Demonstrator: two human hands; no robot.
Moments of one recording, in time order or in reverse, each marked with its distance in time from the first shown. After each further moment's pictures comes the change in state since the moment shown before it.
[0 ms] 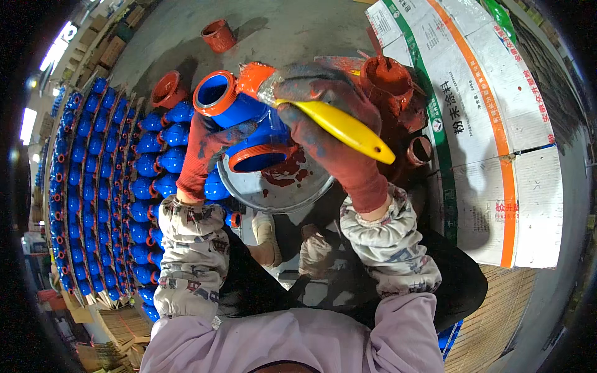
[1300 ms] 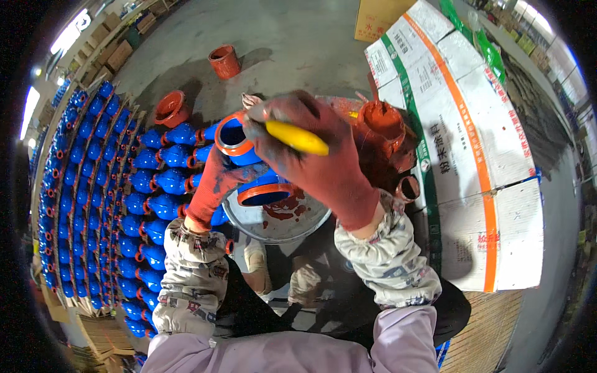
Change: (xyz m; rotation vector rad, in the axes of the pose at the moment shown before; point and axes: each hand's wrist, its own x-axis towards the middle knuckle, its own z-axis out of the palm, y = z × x) left_hand -0.004 0.009 0.001 0.141 -0.036 0.027; right_hand 0.051 -0.015 0.025 -0.257 -0.199 -0.233
